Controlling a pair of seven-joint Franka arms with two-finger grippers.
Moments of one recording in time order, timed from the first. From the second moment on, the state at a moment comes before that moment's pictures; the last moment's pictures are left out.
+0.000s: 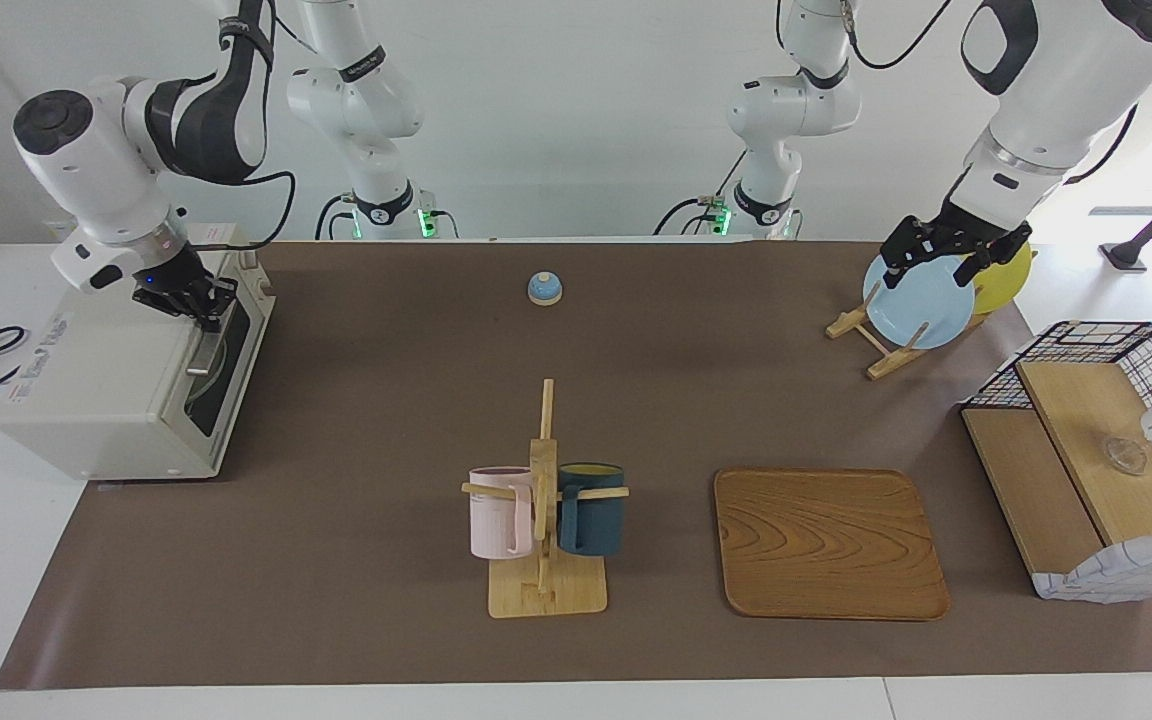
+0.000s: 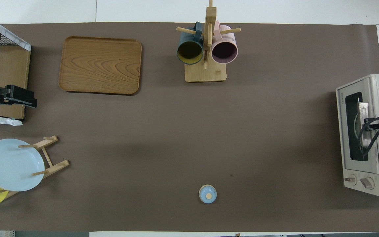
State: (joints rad) left arm -0.01 -0.02 -0.07 -1.63 -0.02 1.58 -0.03; right arm -0.22 -0.09 0.01 -2.05 -0.08 1.89 -0.22
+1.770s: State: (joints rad) left arm -0.01 -0.02 -0.07 -1.63 -0.02 1.58 -0.03; right arm -0.04 0.05 0.04 -2.19 -0.02 2.20 -0.11
